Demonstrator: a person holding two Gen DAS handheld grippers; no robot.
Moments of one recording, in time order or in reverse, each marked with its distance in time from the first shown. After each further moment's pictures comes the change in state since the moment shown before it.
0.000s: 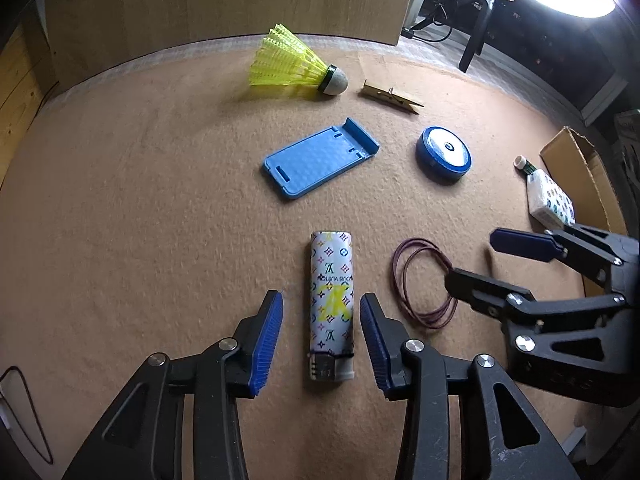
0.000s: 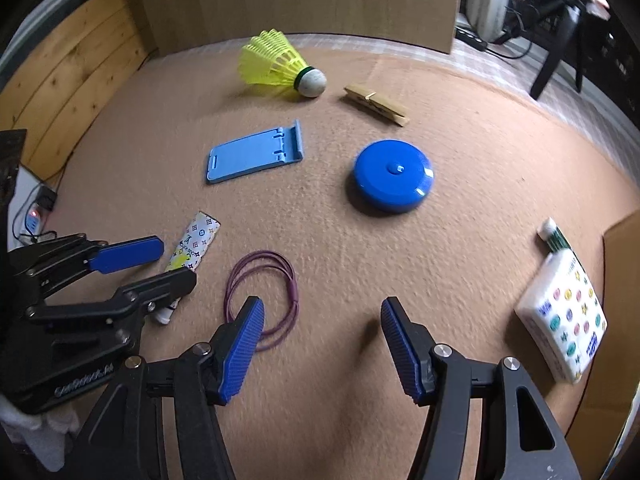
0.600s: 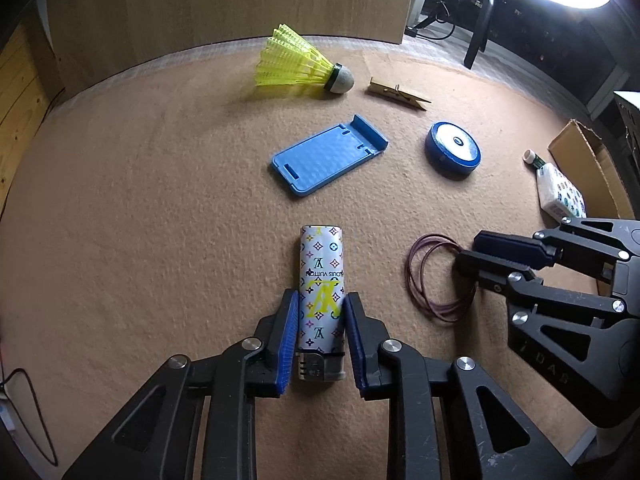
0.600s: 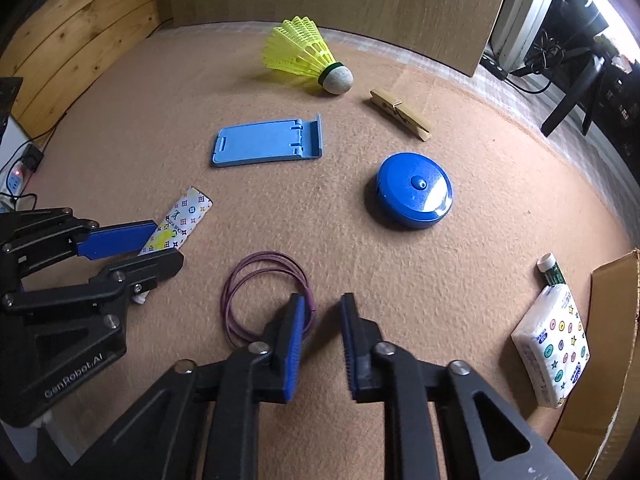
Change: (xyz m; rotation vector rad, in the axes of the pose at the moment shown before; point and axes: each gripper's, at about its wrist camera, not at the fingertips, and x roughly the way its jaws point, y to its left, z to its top) left arm 0.004 0.003 -0.004 0.015 -0.020 0.038; right arm 0.008 0.024 -0.003 -0.112 -0.005 -0.093
